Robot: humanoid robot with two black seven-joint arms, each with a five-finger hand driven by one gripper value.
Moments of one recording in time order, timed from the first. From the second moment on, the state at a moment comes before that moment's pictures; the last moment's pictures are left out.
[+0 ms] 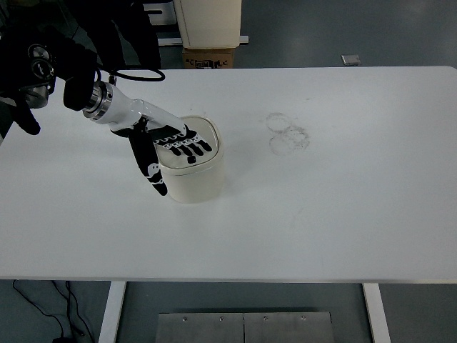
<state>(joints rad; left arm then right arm) -1.73 0.60 0.41 -1.32 0.42 -0.61 0.12 0.04 0.00 0.28 0.10 -0.32 0.06 0.08</state>
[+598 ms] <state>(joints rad) -1.76 0.62 0.37 -1.25 0.38 -0.61 0.11 0.04 0.00 0.28 0.10 -0.32 0.06 0.08</state>
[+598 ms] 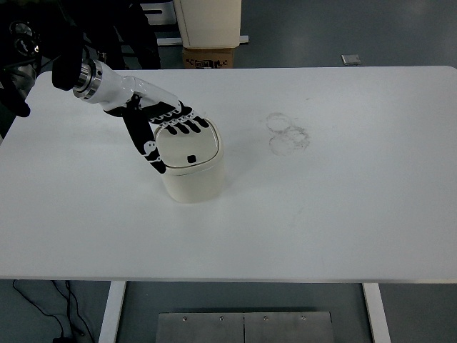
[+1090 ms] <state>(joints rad) -1.65 0.78 0.25 -1.07 0.19 -0.61 0.10 0.04 0.00 0.28 0.09 -0.32 0.06 0.08</state>
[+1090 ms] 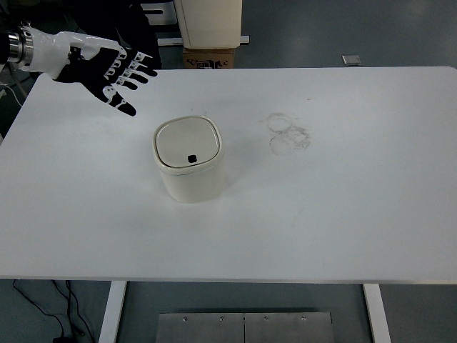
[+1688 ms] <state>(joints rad) -1.31 0.82 -0.03 -0.79 -0.07 -0.50 -0.05 0.04 0.00 0.28 0.10 -0.32 0.06 0.08</state>
